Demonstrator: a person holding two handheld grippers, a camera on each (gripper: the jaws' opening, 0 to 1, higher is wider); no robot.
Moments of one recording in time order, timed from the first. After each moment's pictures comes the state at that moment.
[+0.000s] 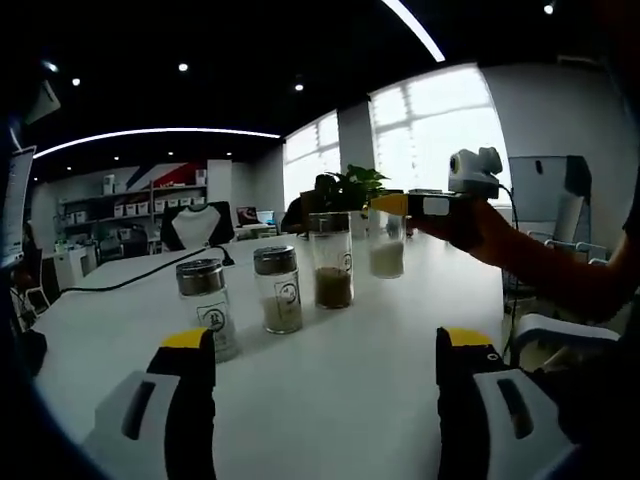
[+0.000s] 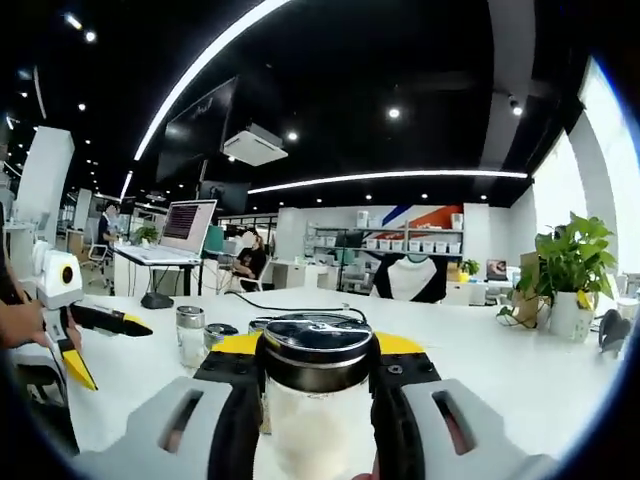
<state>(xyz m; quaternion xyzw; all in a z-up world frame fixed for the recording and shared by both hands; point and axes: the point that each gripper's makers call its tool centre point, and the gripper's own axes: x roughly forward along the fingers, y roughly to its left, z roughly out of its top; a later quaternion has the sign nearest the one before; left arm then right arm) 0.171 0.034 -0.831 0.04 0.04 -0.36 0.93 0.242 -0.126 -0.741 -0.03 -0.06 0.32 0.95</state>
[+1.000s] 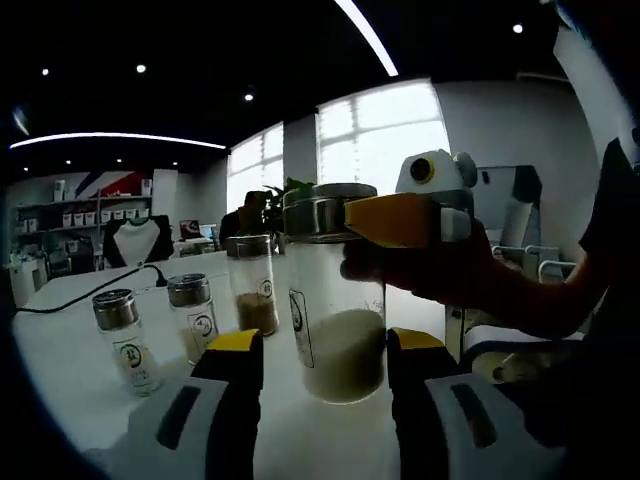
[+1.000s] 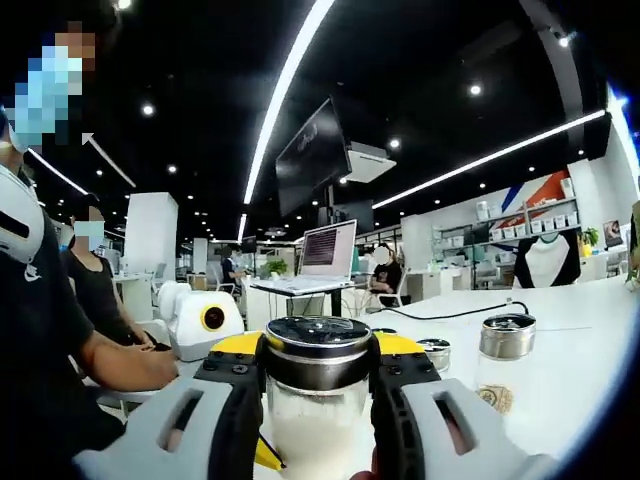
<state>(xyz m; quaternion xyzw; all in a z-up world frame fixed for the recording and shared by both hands) 0.137 -0.028 -0.817 0.03 0.01 -0.49 0.87 0.127 0.001 -0.747 0.03 -0.05 0.58 0.81</state>
